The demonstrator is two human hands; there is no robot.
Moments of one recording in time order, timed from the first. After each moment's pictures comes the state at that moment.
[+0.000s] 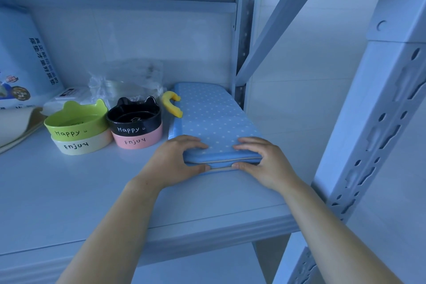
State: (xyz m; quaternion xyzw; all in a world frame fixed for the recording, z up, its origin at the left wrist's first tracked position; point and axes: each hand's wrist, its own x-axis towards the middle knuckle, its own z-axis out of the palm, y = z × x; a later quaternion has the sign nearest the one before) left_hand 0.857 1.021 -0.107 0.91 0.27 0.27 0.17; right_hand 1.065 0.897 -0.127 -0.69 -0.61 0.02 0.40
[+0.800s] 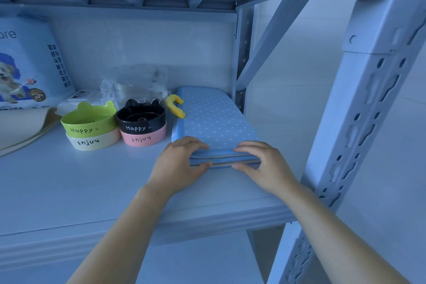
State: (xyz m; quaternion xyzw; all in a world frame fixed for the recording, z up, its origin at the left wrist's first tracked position) left_hand 0.853 0.983 -0.110 0.89 0.30 0.32 0.11; right_hand 1.050 0.869 -0.120 -0.68 -0.62 -0.01 0.40
